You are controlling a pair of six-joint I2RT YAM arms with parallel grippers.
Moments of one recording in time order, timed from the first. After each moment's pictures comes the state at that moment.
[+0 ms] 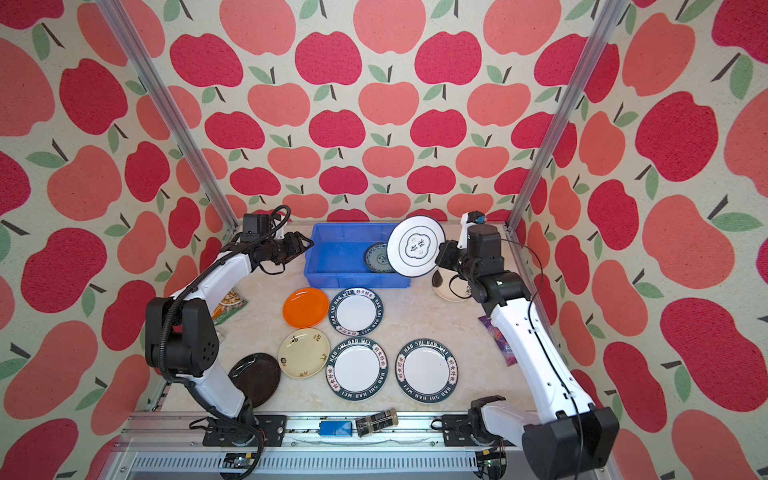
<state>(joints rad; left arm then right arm) -0.07 1.73 1.37 -0.36 0.48 -0.51 0.34 1.26 1.25 -0.47 -0.10 0.47</state>
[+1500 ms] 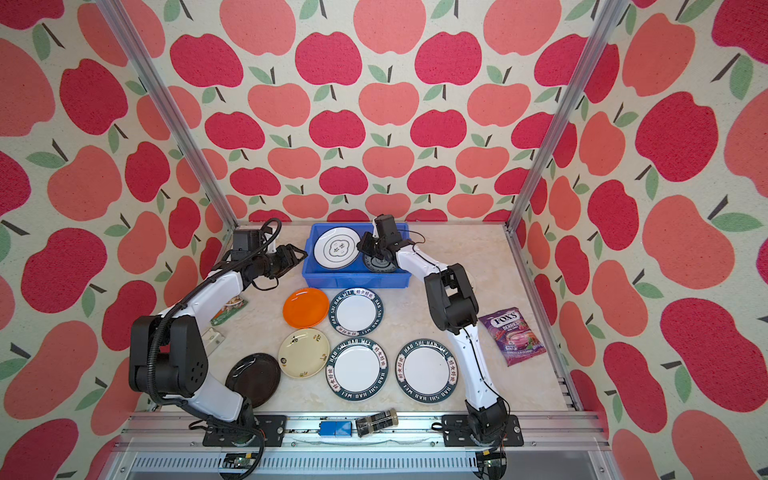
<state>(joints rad) -0.04 1.60 1.14 -0.25 0.52 -0.54 0.57 2.39 1.95 -0.16 -0.35 0.79</state>
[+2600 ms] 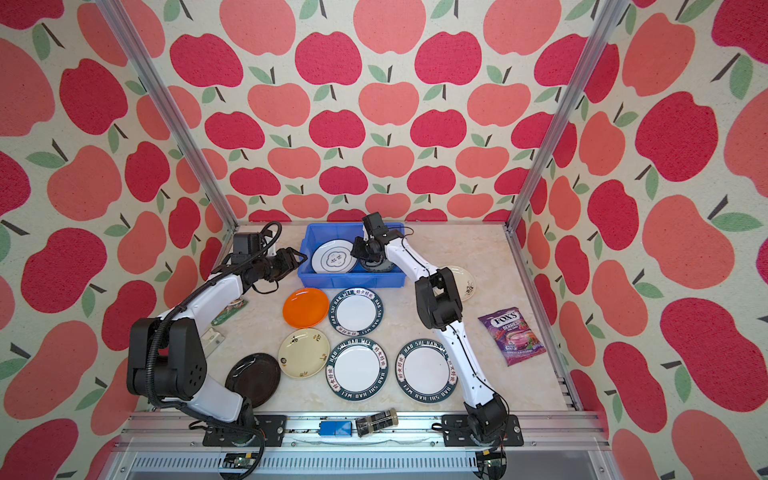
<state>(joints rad) -0.04 1.58 1.10 -0.24 0.51 -0.53 0.61 2.57 2.34 -0.63 -0.30 0.63</state>
